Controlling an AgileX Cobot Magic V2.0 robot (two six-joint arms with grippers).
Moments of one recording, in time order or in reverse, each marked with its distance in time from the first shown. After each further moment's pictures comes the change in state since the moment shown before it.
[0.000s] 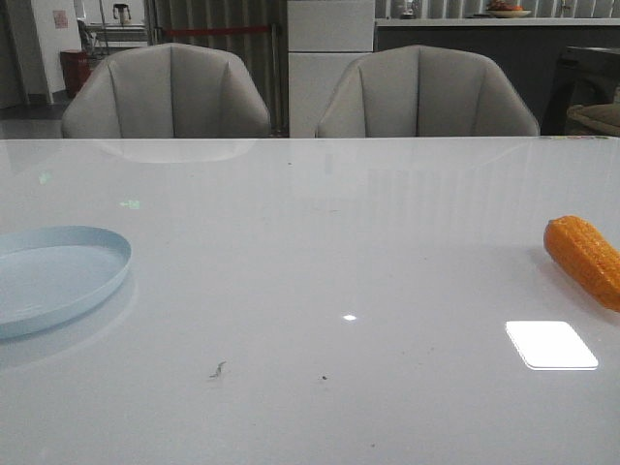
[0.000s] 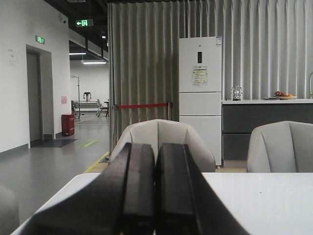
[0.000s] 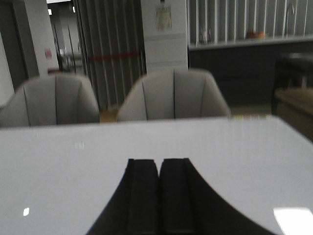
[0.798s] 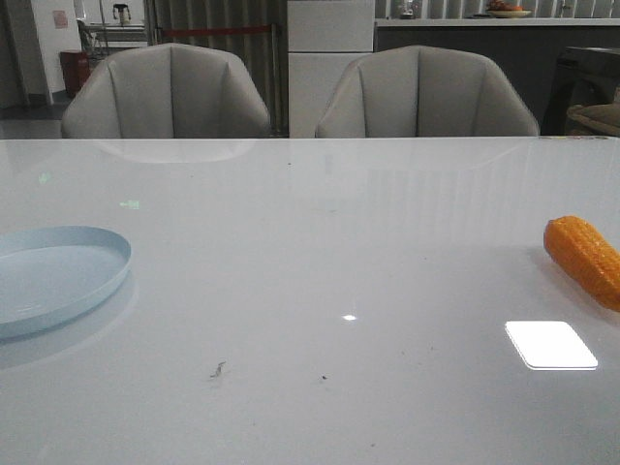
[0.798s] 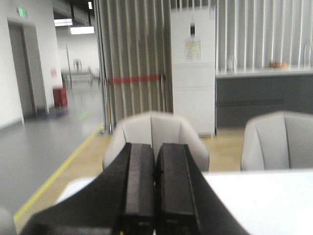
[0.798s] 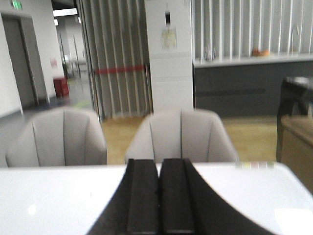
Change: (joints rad) left arm 0.000 0.574 -0.685 0.026 0.316 0.000; right arm 0.002 0.580 -0.739 0.000 0.290 0.000
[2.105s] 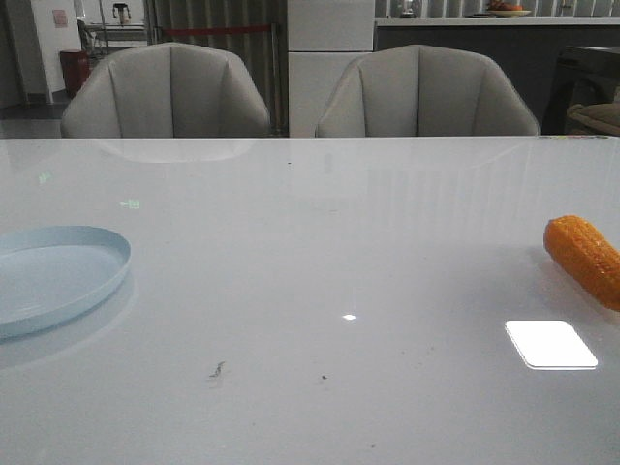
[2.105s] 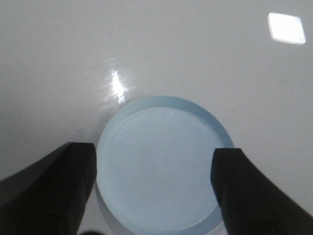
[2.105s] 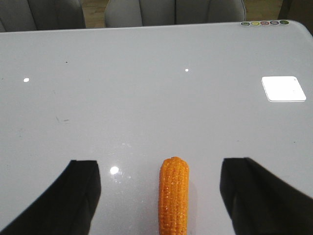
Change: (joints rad) left arm 0.091 0.716 -0.286 -0.151 0.518 -0.056; right arm 0.000 0.307 0.000 0.000 0.151 0.000
